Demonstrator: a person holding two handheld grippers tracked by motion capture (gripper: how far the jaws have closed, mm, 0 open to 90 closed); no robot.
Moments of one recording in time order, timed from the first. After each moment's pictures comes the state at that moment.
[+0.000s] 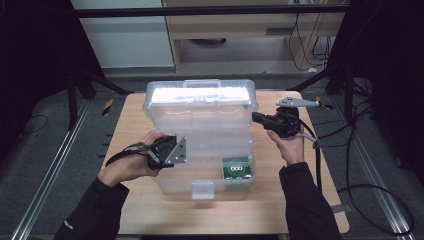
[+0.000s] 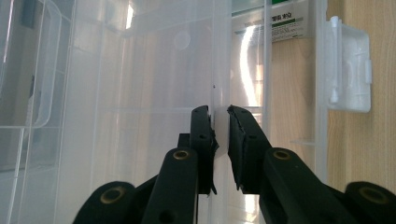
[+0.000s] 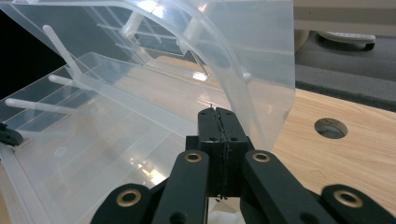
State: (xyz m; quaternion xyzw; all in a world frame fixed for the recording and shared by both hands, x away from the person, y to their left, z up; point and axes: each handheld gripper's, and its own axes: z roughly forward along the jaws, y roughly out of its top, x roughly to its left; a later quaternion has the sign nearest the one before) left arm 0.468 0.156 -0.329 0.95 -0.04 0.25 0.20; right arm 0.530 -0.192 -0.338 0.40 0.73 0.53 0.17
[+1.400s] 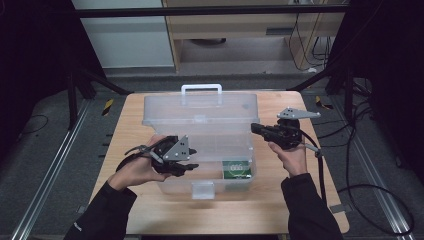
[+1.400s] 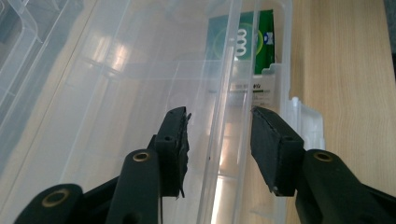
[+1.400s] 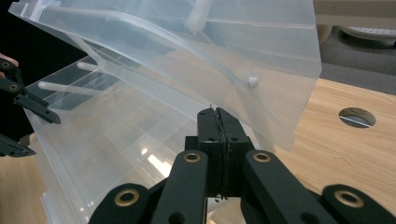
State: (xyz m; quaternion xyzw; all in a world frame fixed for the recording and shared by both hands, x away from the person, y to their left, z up) left arm 0.469 0.148 -0.343 0.93 0.02 0.17 0.33; right arm 0.508 -0.193 -0.352 0.38 0.74 0.54 0.14
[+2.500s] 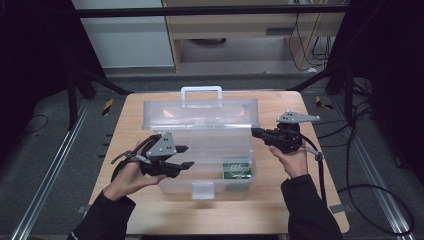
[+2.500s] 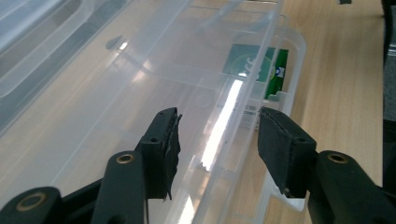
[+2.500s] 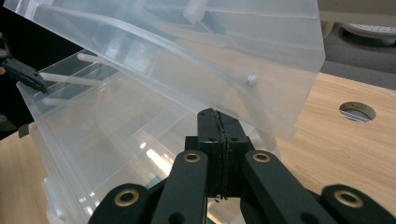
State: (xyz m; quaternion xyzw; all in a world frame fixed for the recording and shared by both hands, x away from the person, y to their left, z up) left arm 0.457 0.176 -0.338 0.89 0.14 0.17 0.40; right arm 0.501 -0.194 -0.356 0.37 0.75 0.53 0.15
